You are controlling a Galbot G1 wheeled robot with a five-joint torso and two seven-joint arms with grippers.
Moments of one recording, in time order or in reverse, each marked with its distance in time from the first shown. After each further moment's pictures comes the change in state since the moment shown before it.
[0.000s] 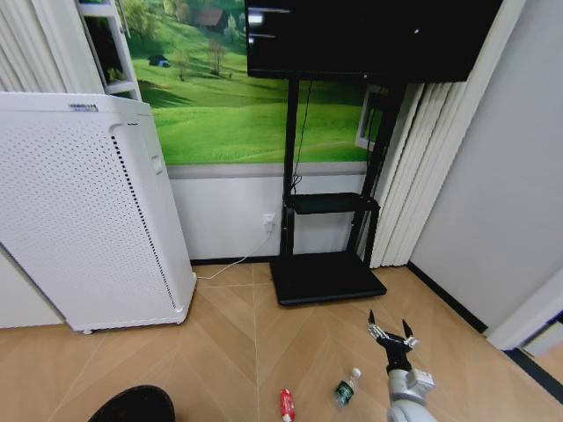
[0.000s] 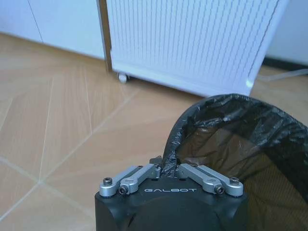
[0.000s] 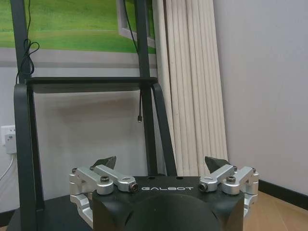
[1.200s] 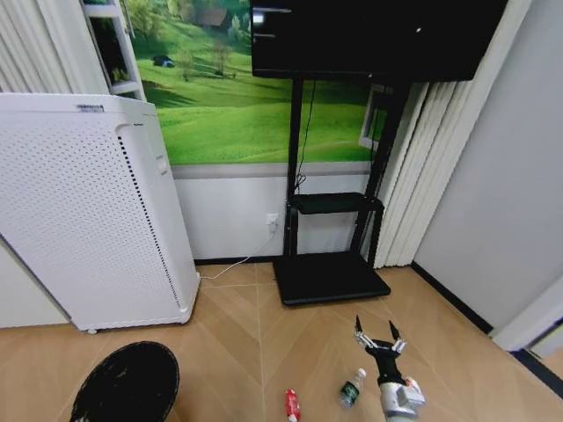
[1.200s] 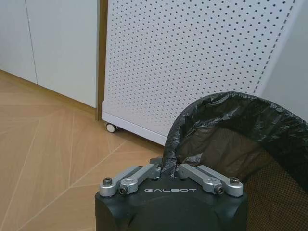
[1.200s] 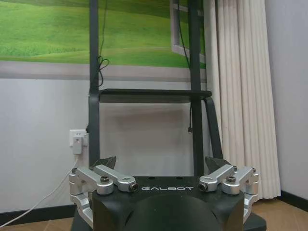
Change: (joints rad) left arm -0.041 -0.051 0.045 -0.120 -0.029 -0.095 -0.033; right arm -0.061 0.042 -0.039 0.027 -0.095 0.111 -0.132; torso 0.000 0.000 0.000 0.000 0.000
